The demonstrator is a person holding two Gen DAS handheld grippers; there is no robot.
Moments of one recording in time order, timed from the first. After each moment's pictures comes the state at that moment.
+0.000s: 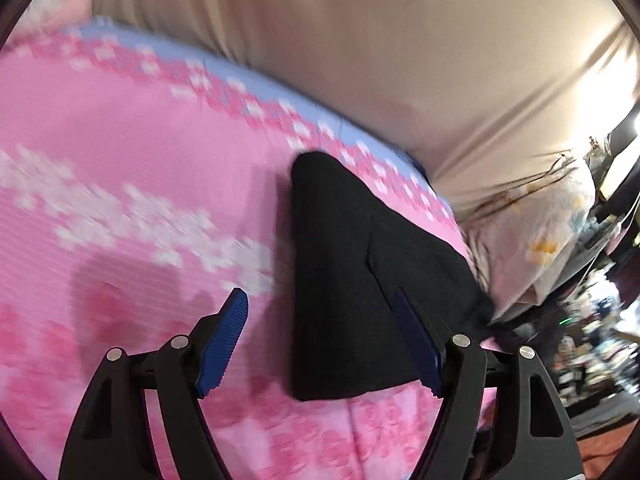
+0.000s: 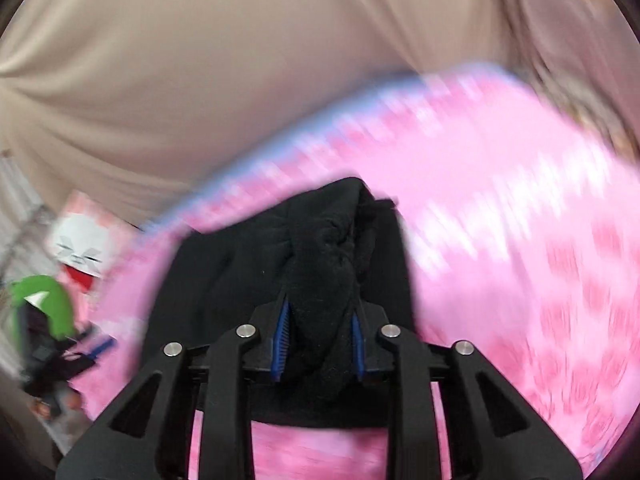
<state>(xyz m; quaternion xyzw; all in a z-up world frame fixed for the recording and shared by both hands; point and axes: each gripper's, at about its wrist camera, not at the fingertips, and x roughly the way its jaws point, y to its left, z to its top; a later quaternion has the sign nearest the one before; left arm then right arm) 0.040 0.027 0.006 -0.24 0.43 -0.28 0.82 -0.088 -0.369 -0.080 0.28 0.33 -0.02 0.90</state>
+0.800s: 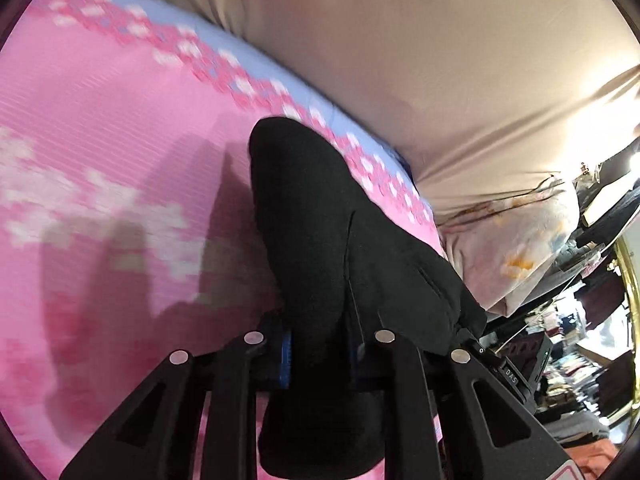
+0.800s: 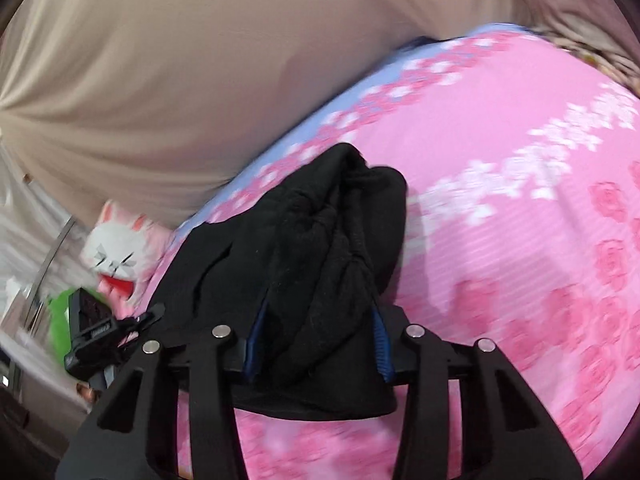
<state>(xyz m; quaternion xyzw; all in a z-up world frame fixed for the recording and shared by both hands) 0.058 0.049 0.003 -0.28 0.45 -0.30 0.80 -0.089 -0.323 -0.063 0.30 0.32 0.07 0.89</state>
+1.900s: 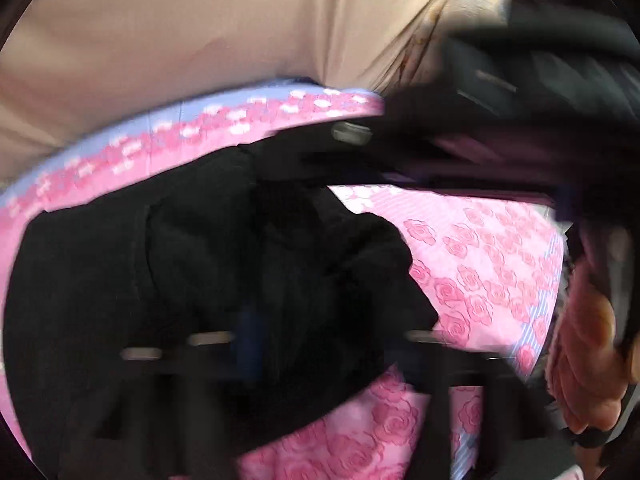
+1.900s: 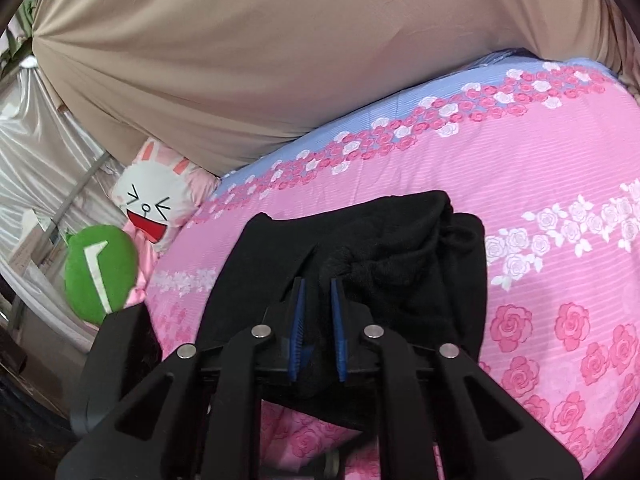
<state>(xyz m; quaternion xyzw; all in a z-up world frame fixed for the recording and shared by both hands) -0.036 -0.157 0.006 0.07 0.38 -0.39 0.84 -0.070 -0.266 -0.020 0.23 0.34 0.12 0.91</state>
